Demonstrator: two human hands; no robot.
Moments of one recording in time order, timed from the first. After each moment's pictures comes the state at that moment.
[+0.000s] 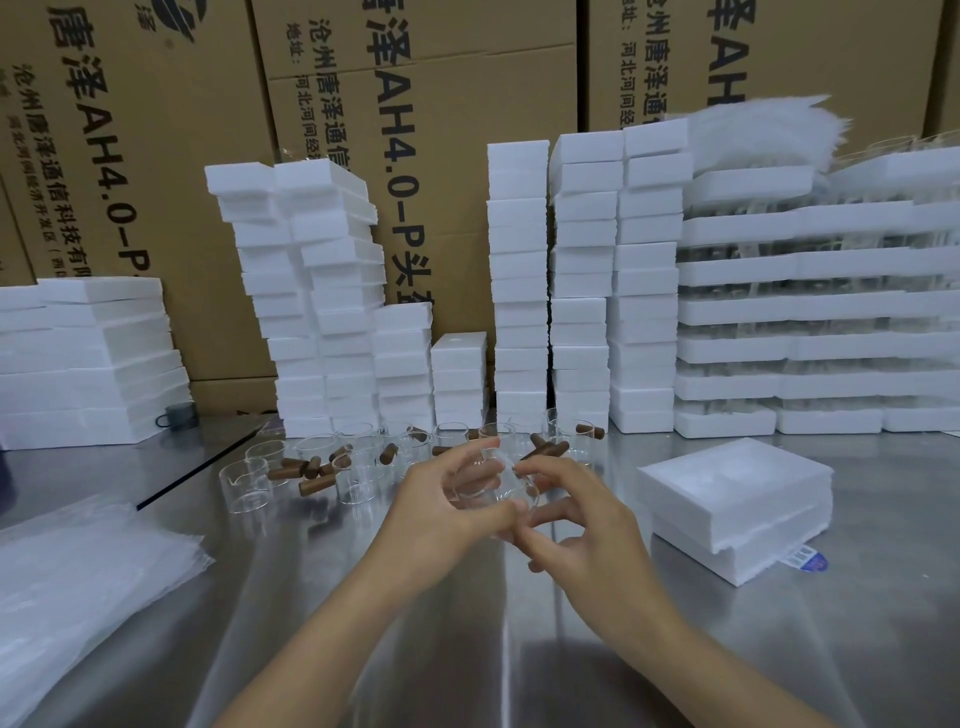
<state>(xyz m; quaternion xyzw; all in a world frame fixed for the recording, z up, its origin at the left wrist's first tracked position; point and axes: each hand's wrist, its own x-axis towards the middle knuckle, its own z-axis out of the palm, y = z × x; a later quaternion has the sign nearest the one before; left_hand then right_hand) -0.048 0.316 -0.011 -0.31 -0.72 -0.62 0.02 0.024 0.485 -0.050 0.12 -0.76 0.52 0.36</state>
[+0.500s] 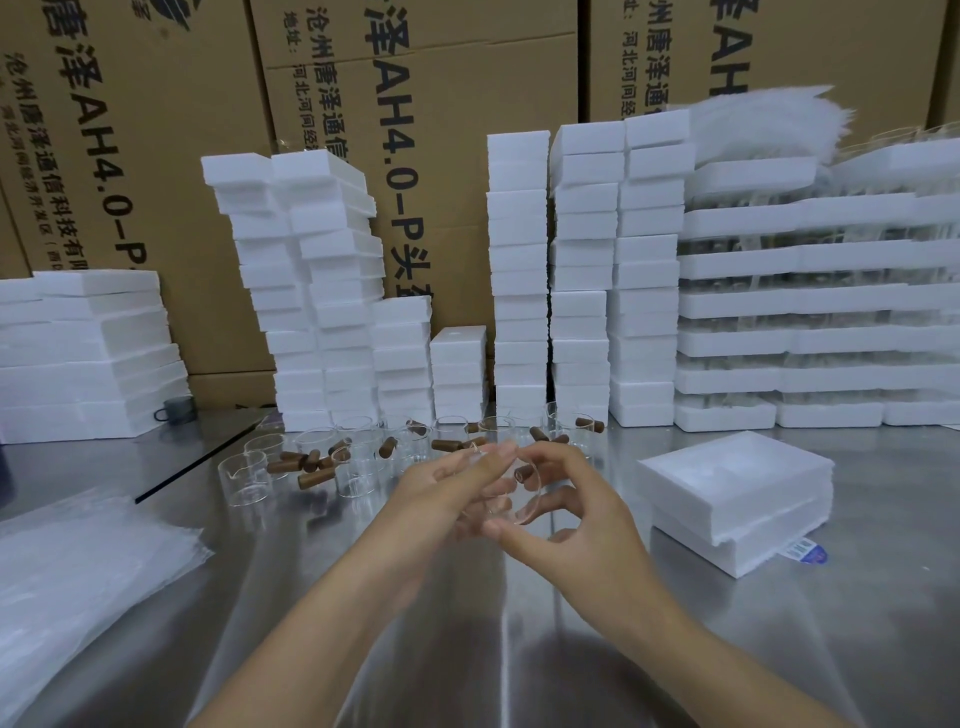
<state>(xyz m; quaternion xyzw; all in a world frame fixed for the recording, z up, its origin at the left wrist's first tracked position) -0.028 0.314 0.005 -0.23 -0.68 -0.68 -0.13 0.038 0.475 -0.037 0.11 -0.76 0.54 0.35</state>
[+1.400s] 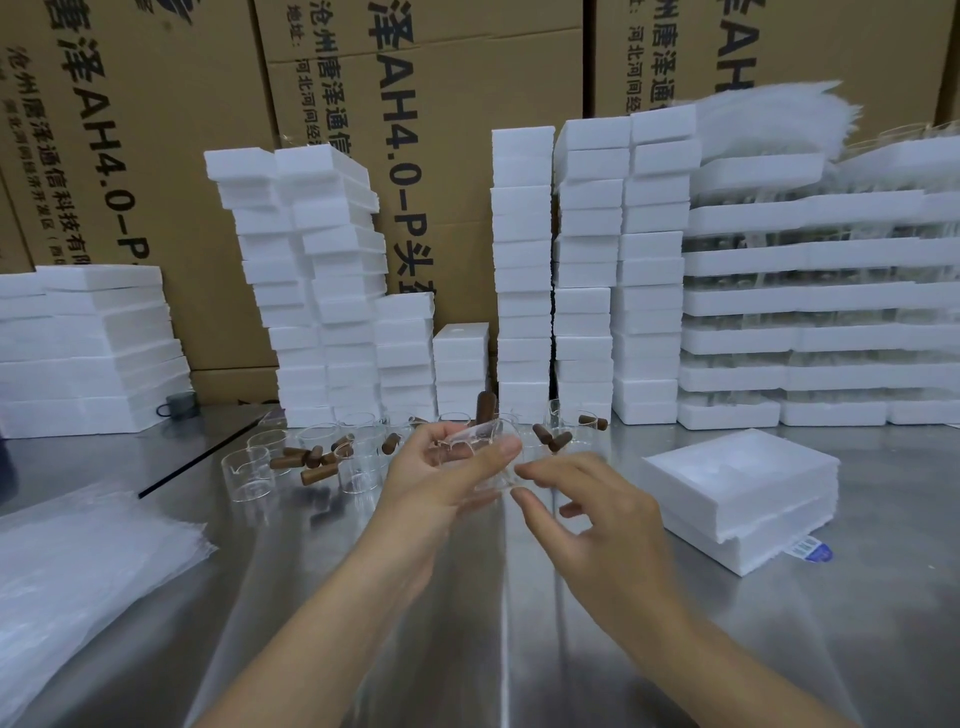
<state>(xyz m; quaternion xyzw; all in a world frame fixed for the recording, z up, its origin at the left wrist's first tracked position) -0.031 0.321 0.006 -0.18 -0.60 -0.77 -0.04 0.036 0.479 -0.040 0.11 -0.79 0.30 0.52</state>
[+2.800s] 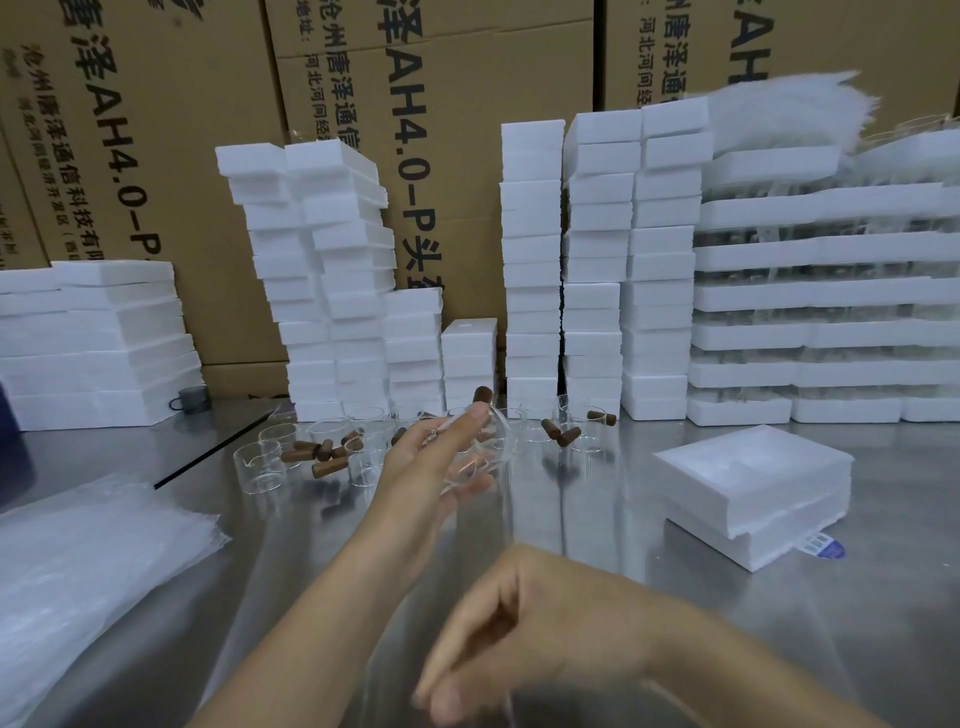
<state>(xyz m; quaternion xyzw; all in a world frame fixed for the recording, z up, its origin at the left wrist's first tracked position) -0.043 0.309 0.005 -0.15 -0.55 -0.82 -0.06 0.067 0.443 -0.006 0.30 -0.78 0.53 -0.17</state>
